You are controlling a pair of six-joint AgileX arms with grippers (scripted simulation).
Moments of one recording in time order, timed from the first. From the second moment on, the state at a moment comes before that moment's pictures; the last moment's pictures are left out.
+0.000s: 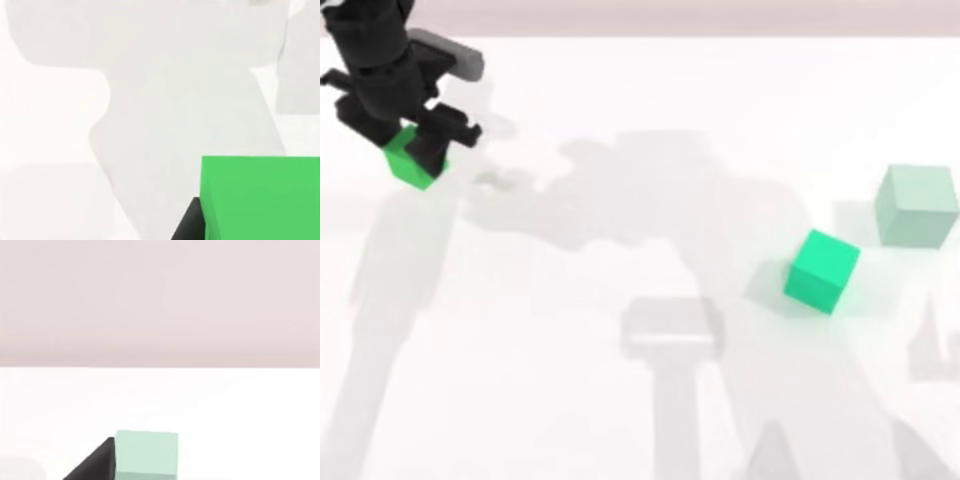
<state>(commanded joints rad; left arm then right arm) -0.12 2.34 2.06 -1.27 0.02 0.42 0.00 0.00 0.00 0.00 0.00 0.00</state>
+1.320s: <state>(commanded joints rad) -0.96 2.34 2.15 -1.37 -0.02 -0.95 0.00 0.00 0.00 0.00 0.00 0.00</state>
